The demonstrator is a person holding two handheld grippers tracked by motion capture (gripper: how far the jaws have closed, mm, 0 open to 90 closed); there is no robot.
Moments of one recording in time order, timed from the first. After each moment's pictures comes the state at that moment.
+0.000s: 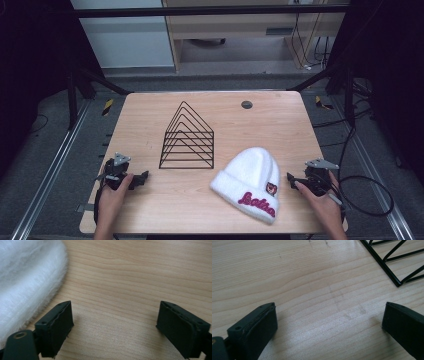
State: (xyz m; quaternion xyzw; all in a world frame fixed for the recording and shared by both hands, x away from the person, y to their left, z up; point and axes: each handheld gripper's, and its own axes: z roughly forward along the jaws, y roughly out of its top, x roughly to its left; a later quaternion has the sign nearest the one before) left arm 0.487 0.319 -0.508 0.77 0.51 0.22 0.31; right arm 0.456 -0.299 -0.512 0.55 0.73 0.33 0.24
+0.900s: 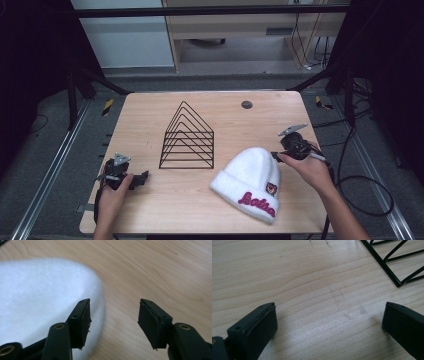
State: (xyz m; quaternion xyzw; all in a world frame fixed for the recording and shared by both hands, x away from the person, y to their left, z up) left arm 0.486 0.318 -0.508 0.76 0.52 0.22 0.31; right arm 0.535 -0.235 -0.435 0.44 0.84 0.26 0.18
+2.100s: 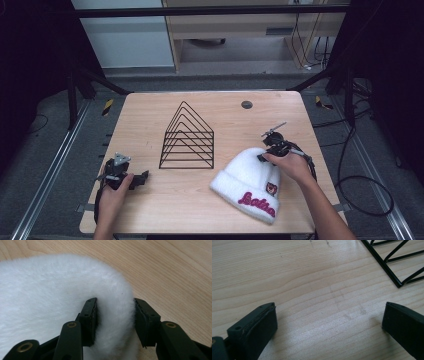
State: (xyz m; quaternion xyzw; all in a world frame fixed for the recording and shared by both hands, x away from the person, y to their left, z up) left arm 0.486 0.318 -0.508 0.76 0.52 0.23 0.31; right arm 0.566 -0.203 -0.475 0.46 0.85 0.23 0.08
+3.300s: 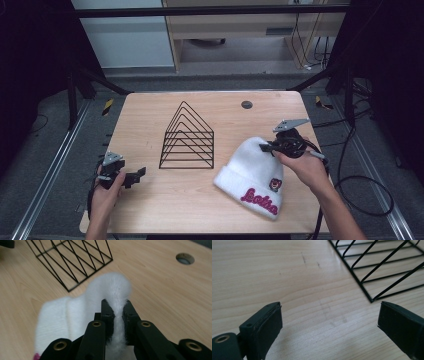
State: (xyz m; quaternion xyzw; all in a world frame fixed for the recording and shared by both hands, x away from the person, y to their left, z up) left arm 0.476 0.328 -0.480 0.74 0.51 0.20 0.39; right arm 0.504 -0.209 -0.377 0.35 0.84 0.39 0.14
